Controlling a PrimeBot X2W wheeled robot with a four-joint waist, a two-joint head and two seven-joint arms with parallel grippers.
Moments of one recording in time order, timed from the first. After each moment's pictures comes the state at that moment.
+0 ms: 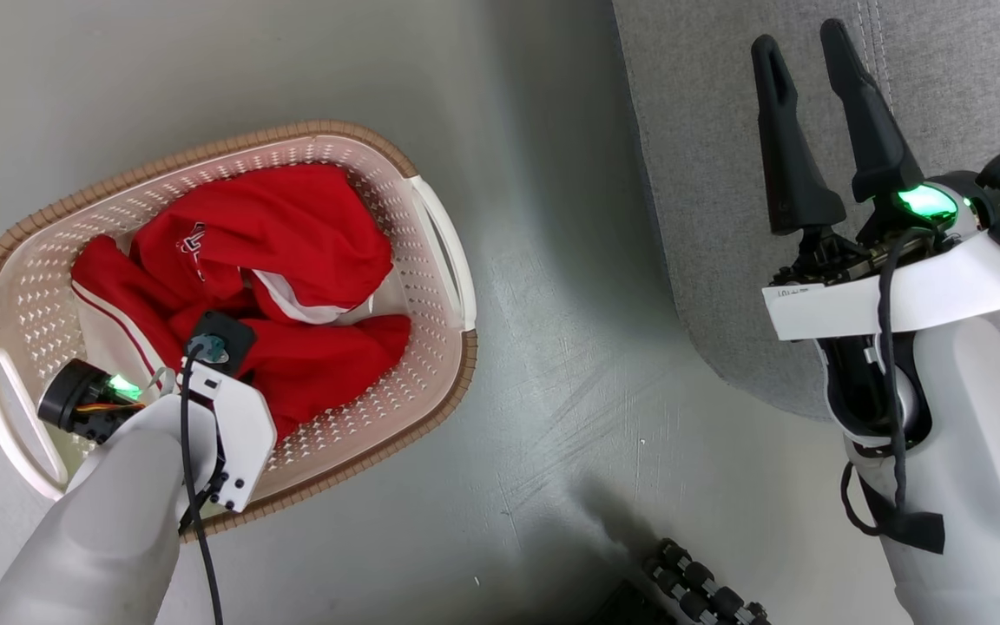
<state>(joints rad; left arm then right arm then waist) -0.72 0.20 -0.53 0.87 -0.22 -0.11 0.17 -0.53 -0.05 0.15 -0.05 0.43 0.12 -0.26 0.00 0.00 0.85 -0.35</state>
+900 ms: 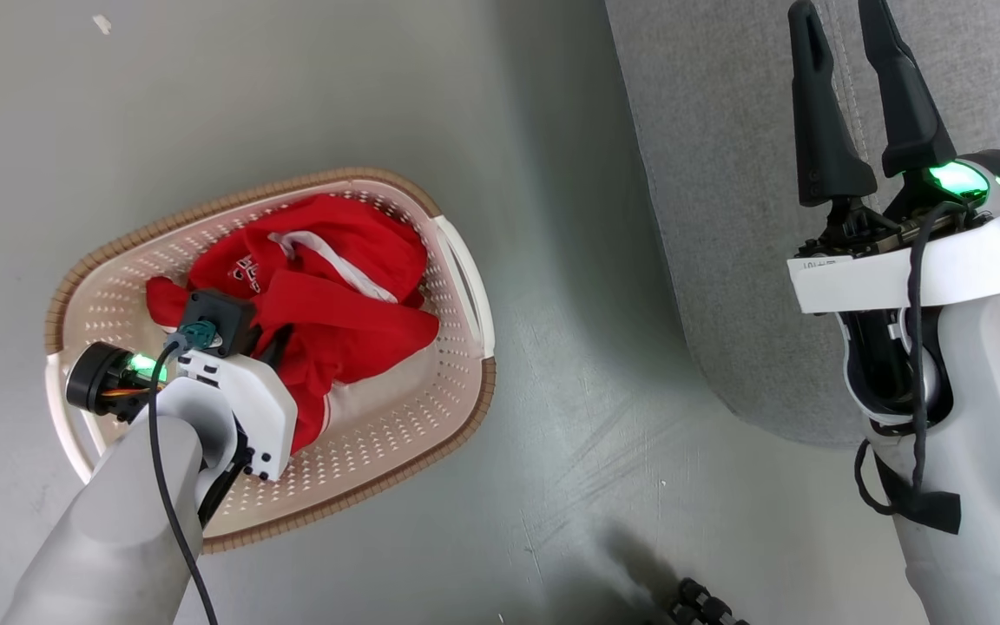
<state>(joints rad) -0.72 0.16 -0.50 0.84 -0.34 -0.13 -0.03 -0.56 -0.05 0.11 -0.03 0.43 0.12 -0.26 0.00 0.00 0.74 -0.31</state>
